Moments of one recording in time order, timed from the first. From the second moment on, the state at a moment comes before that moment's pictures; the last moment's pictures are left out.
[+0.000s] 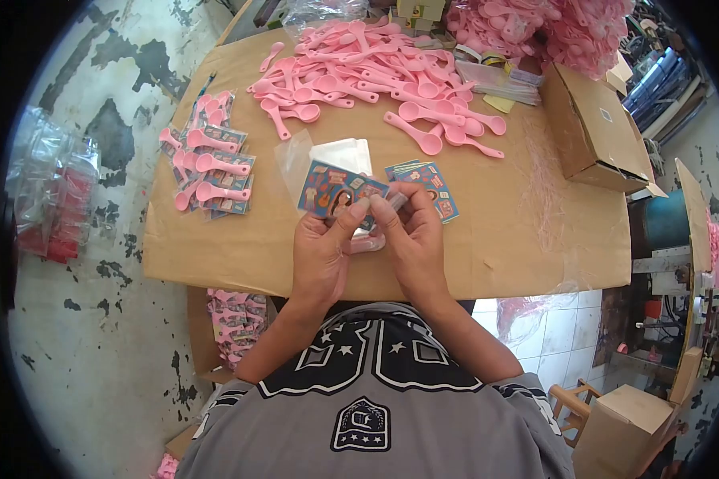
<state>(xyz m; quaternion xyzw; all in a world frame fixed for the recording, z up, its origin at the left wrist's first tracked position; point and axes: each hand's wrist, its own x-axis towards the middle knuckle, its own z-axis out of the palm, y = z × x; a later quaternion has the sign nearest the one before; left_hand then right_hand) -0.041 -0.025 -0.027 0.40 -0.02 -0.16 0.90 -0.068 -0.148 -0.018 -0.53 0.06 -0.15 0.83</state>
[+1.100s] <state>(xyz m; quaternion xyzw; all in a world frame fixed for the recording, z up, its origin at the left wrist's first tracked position) -0.020 -0.002 -0.023 0.25 0.02 -0.15 0.96 -0.085 -0.176 -0.006 -0.83 -0.23 -0.28 0.42</state>
